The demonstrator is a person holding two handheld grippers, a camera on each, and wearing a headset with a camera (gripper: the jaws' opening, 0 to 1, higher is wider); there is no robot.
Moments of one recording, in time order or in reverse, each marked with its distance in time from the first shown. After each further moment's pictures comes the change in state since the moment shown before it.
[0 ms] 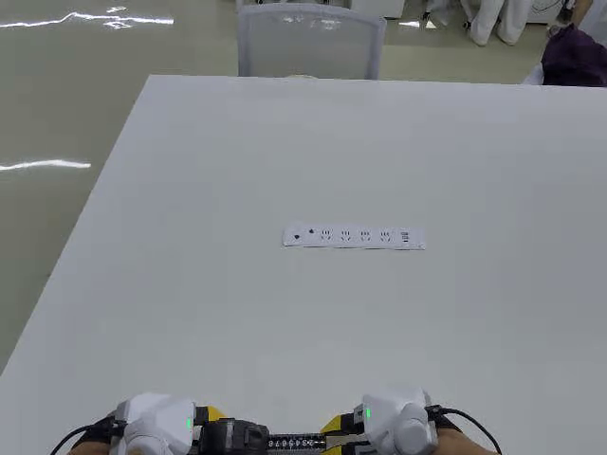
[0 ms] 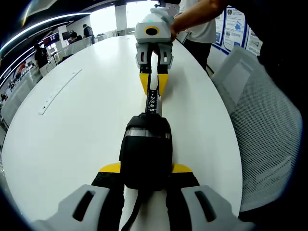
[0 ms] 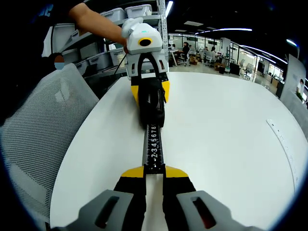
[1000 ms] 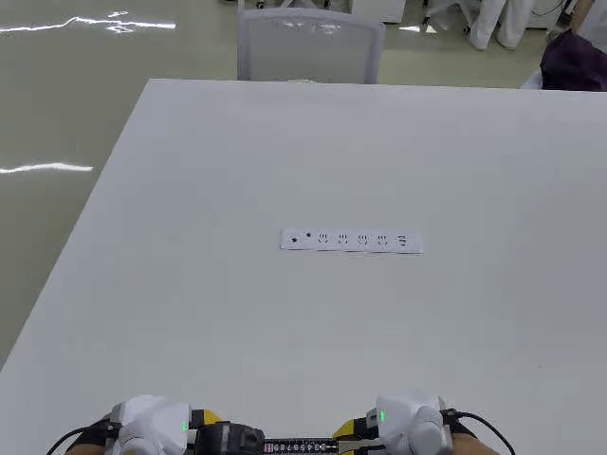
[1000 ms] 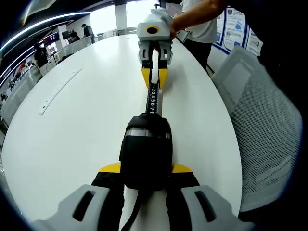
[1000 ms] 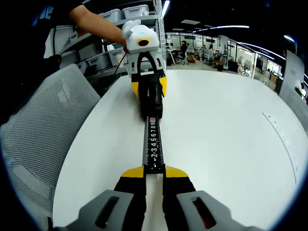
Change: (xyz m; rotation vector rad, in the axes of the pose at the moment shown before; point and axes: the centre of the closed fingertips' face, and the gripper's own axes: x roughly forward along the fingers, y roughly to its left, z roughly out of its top) left arm 0.001 0.000 0.001 -0.003 0.006 0.000; right arm -0.019 0.001 -0.016 0.030 0.006 0.001
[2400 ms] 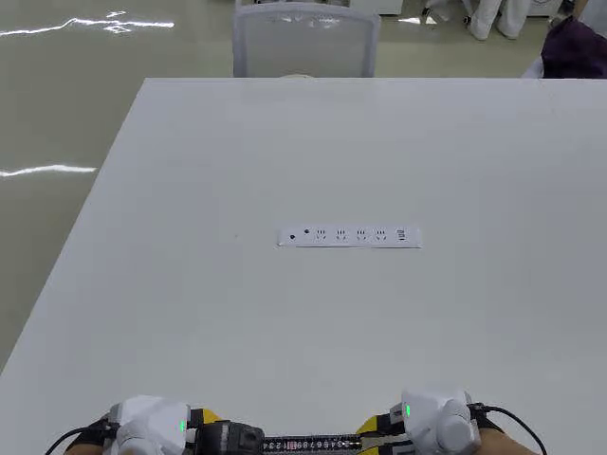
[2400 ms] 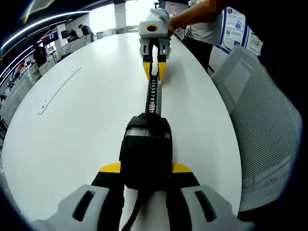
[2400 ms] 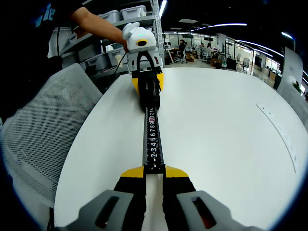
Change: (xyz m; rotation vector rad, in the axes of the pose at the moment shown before) left arm 0.001 -0.001 0.000 0.000 0.015 -0.005; right arm -0.026 -0.002 -0.021 0.020 0.006 -0.002
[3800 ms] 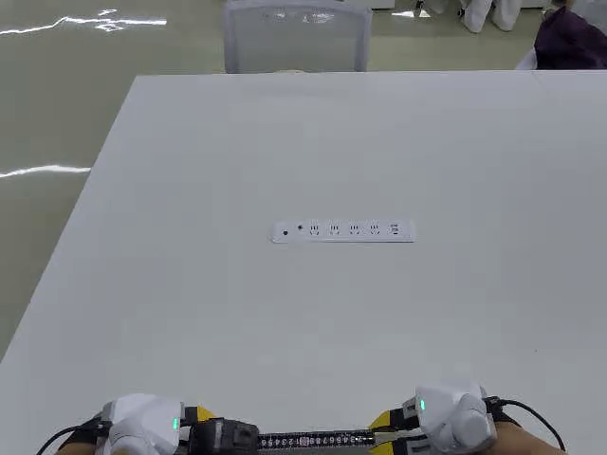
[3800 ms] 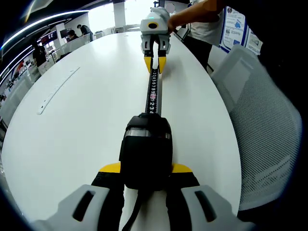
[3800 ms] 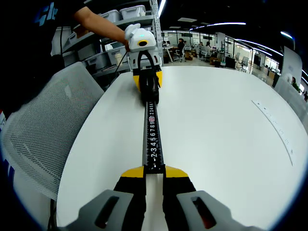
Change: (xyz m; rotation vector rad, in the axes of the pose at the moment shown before) left arm 0.000 -0.001 -0.001 0.001 0.010 -0.005; right arm -0.021 0.001 -0.015 0.005 0.013 -0.009
